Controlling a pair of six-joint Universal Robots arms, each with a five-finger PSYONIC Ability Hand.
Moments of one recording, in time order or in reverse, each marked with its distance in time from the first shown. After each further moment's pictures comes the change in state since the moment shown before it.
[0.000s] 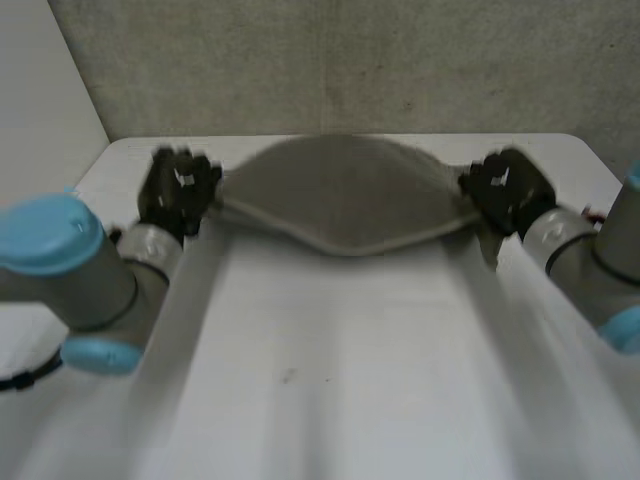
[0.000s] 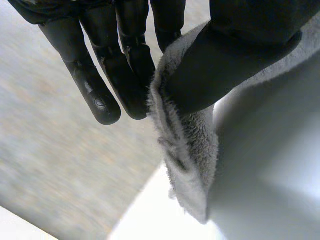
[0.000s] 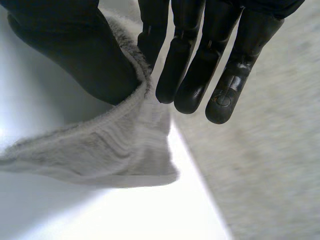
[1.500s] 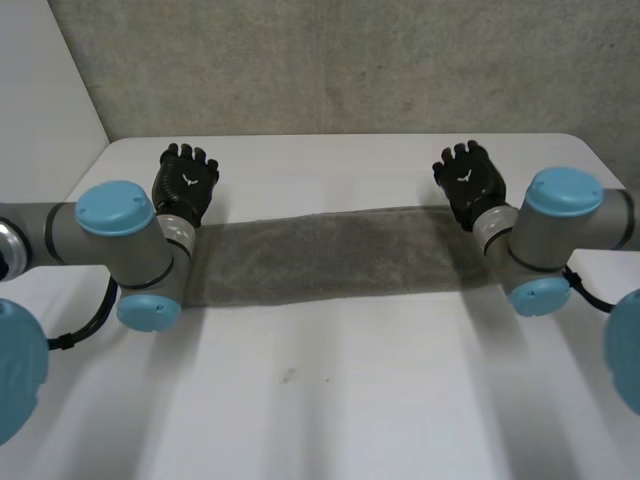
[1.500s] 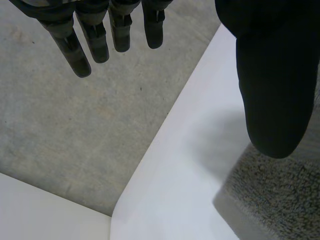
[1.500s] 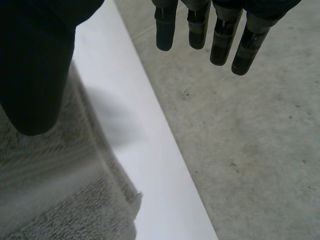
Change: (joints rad) left arm 0.016 -0.384 0.491 -0.135 -0.133 0.152; right arm 0.075 0.506 -0.551 -0.075 0.149 -0.045; left_hand -1.006 -1.027 -1.024 -1.026 -1.002; right_hand -0.765 -0.949 -0.978 -0.957 -0.928
